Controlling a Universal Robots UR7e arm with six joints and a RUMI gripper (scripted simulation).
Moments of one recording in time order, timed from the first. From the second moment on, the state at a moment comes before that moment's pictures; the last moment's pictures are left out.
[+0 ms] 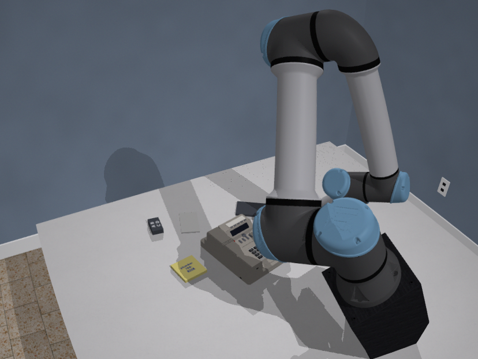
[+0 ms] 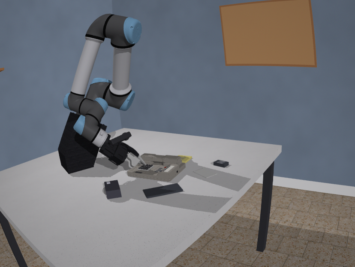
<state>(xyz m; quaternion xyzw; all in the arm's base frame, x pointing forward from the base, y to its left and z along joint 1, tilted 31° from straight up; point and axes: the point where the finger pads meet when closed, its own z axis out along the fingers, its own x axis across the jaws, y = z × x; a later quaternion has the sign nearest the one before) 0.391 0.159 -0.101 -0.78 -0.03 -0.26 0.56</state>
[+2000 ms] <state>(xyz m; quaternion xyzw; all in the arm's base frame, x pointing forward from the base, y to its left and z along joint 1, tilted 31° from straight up) 0.372 0.177 -0.104 -0.78 -0.03 -0.26 0.56</state>
